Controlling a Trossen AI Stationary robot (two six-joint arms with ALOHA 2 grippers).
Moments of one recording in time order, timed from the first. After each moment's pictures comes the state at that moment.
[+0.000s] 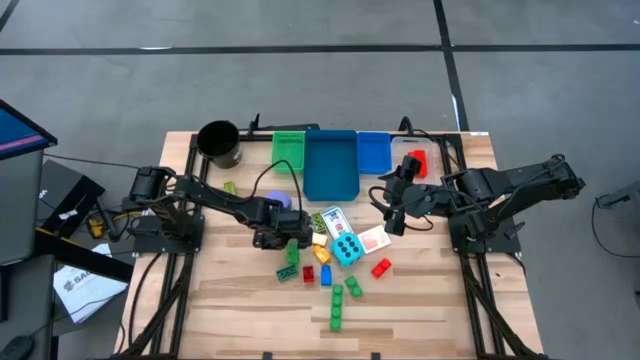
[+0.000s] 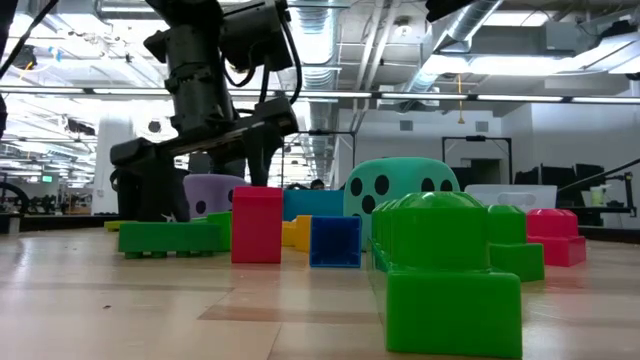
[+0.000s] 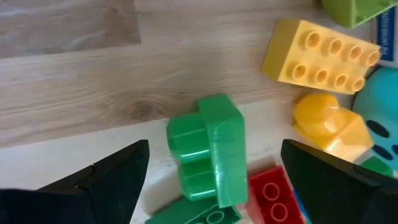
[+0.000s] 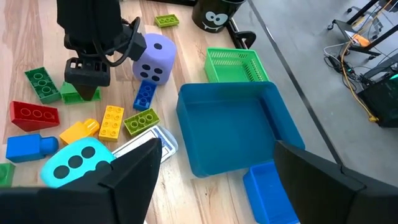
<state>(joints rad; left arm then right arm) -0.08 1.72 0.99 -0.50 0.09 -1.57 0.25 1.23 1.31 -0.88 0.62 0.12</state>
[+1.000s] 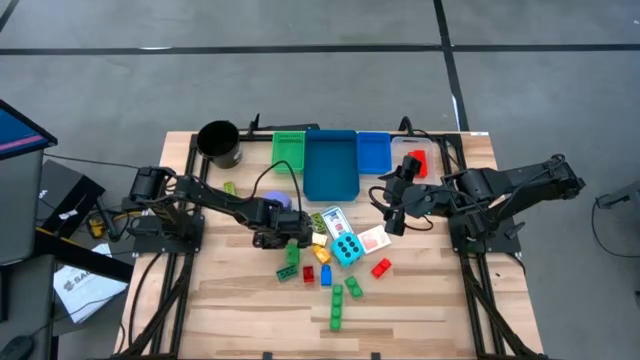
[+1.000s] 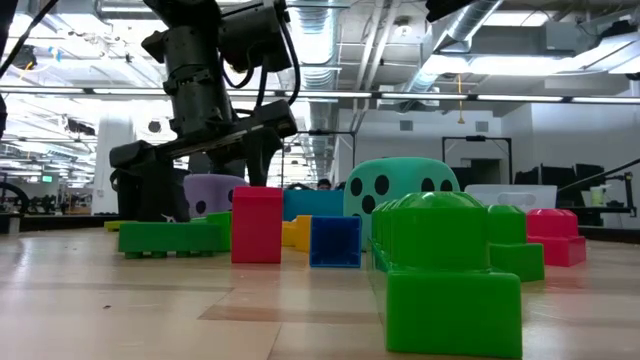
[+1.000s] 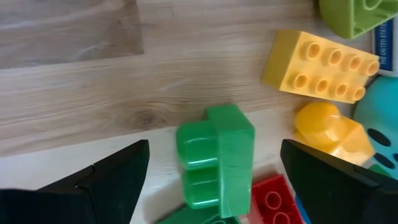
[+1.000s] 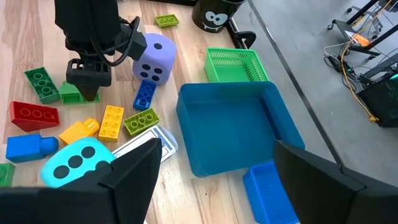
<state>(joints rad) -0.09 1.72 0.99 -0.50 0.06 -1.58 0.25 1.23 1.31 -0.88 0.62 0.12</state>
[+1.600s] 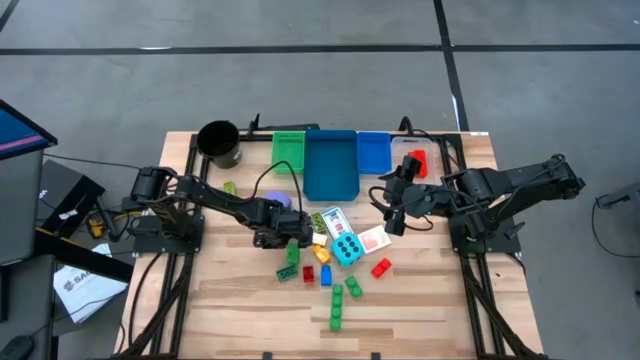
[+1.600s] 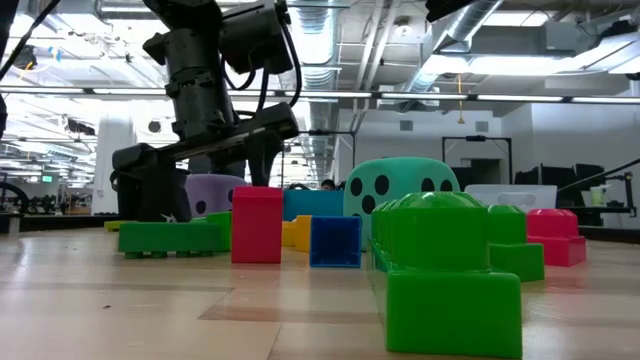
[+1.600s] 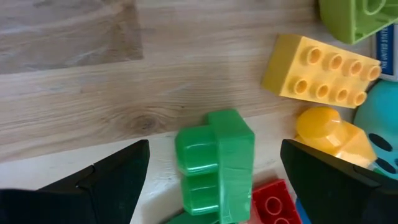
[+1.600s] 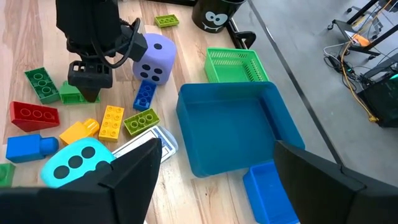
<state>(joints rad) -0.08 1.73 0.99 -0.48 0.05 -1.58 0.25 1.23 1.31 -0.88 0.62 0.12</state>
